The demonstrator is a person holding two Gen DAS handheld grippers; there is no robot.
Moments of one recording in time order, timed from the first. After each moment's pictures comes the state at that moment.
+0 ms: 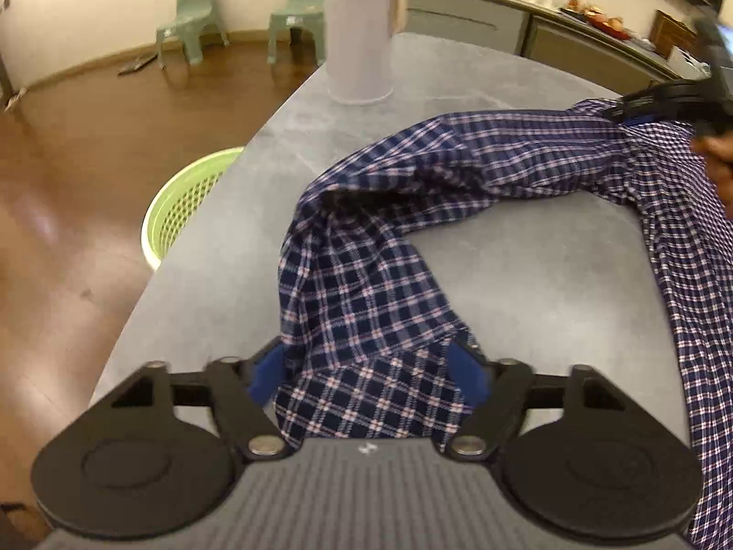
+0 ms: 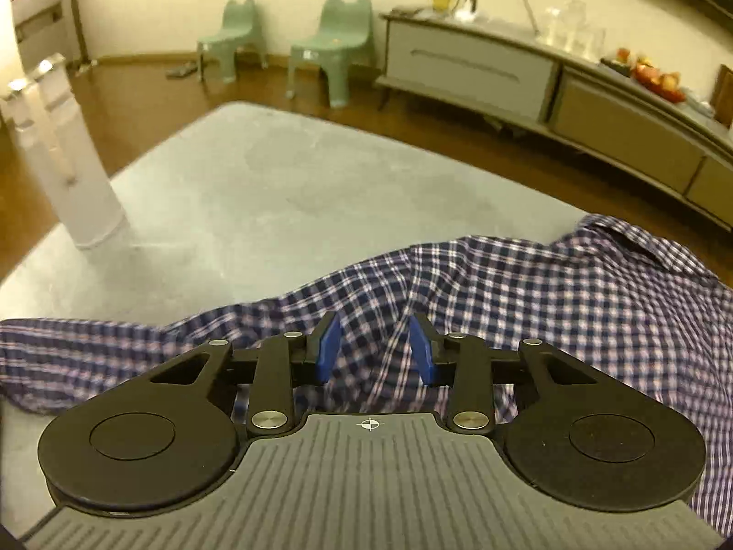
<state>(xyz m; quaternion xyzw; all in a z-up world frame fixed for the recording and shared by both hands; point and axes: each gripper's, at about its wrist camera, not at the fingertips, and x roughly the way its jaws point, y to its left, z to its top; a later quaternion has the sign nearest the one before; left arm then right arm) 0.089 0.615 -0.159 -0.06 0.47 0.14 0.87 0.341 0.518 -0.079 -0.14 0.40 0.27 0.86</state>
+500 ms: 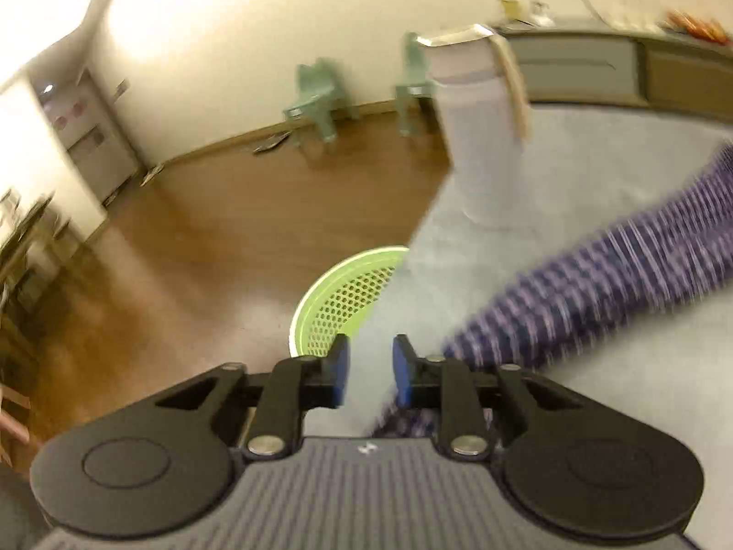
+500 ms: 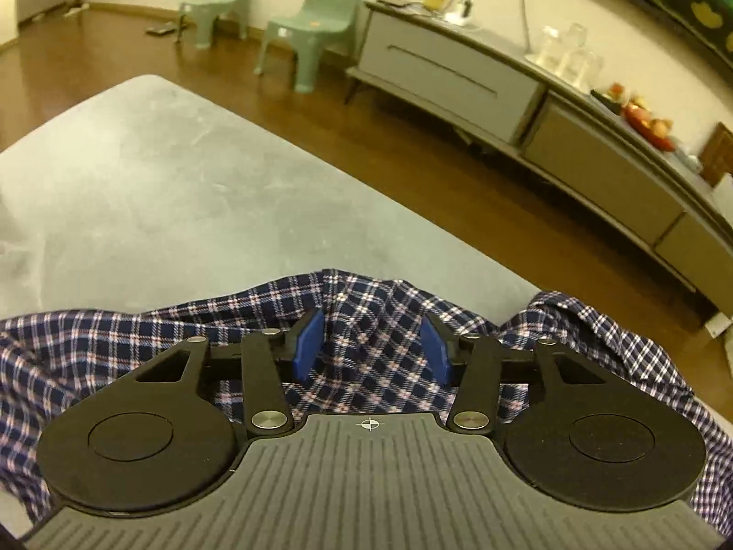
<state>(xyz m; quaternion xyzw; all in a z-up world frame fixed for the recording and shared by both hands) 0.140 0.626 -0.108 0.01 0.40 0.35 0.85 0.429 0.499 -0.090 -0.22 0.37 0.22 0.87</state>
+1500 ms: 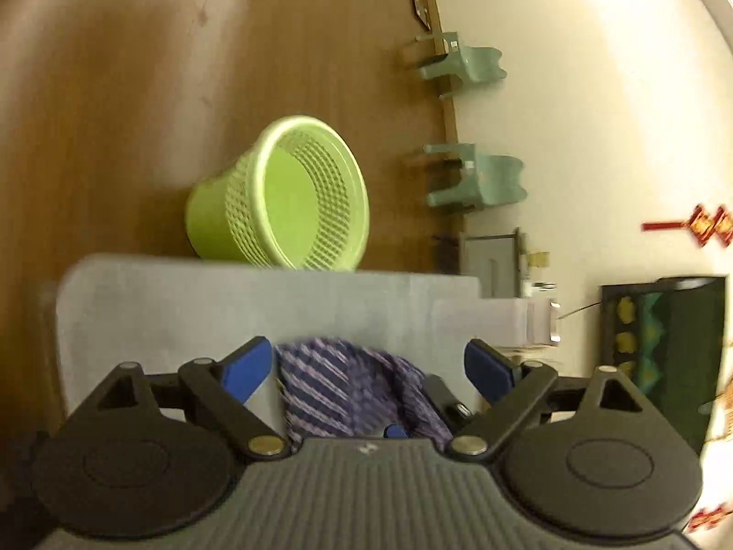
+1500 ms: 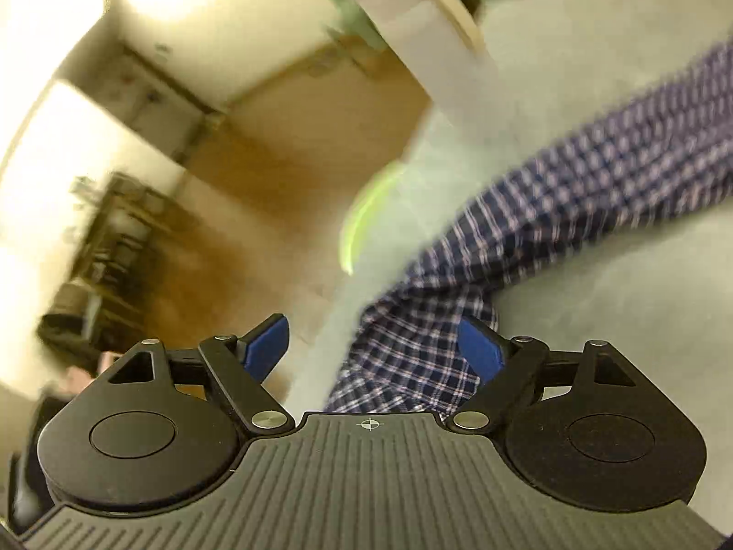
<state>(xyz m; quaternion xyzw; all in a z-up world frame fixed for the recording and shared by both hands) -0.086 0.745 -0.134 -0.65 0.18 0.25 0.70 0.154 0.687 -0.089 0.10 0.53 0.38 0.75</state>
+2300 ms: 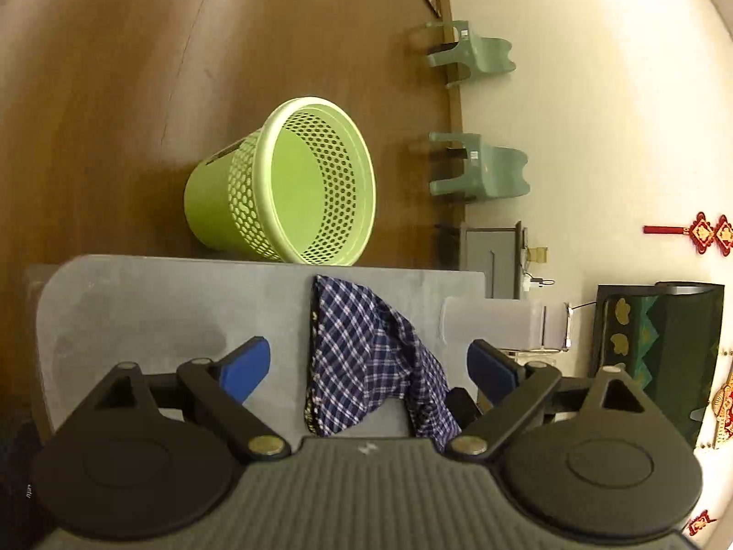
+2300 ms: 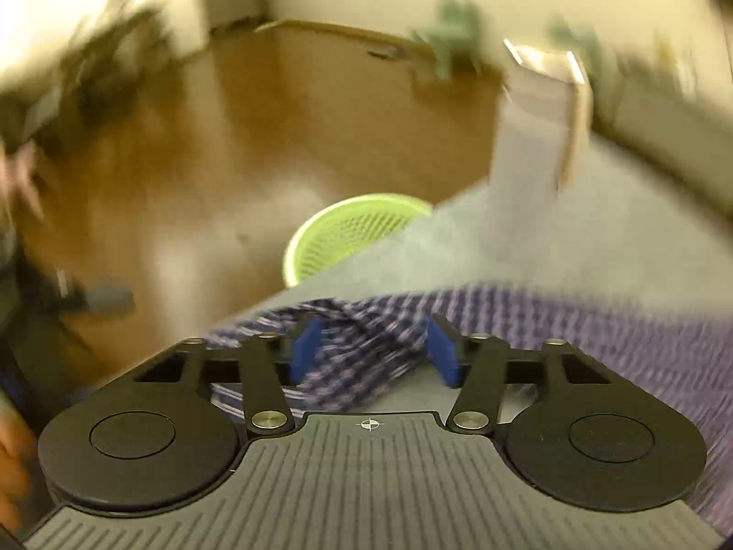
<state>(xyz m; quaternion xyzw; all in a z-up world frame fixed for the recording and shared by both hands) -0.080 0.753 -0.174 -0.70 0.17 0.22 0.66 0.112 0.732 -0.056 -0.24 0.32 0.48 0.78</state>
